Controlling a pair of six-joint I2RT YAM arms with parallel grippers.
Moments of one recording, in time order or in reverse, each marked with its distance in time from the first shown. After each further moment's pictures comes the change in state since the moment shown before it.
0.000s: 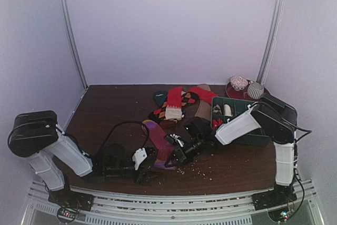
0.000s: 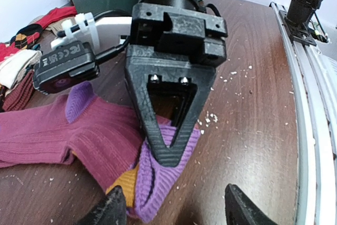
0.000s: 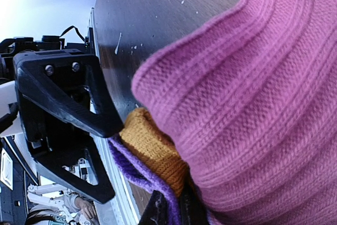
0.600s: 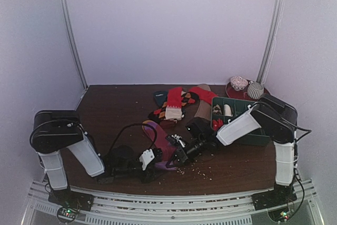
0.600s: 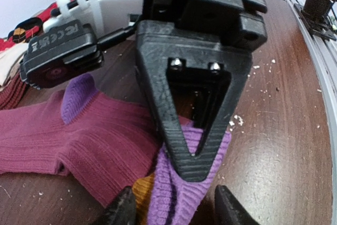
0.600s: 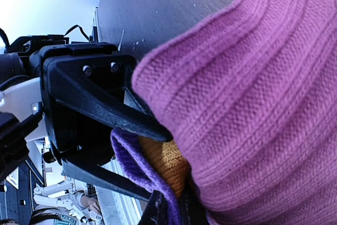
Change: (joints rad) left arm 0.007 0.234 0.084 0.140 -0.037 0.010; right arm -0.005 0.000 -0.028 0.031 -0.033 0.019
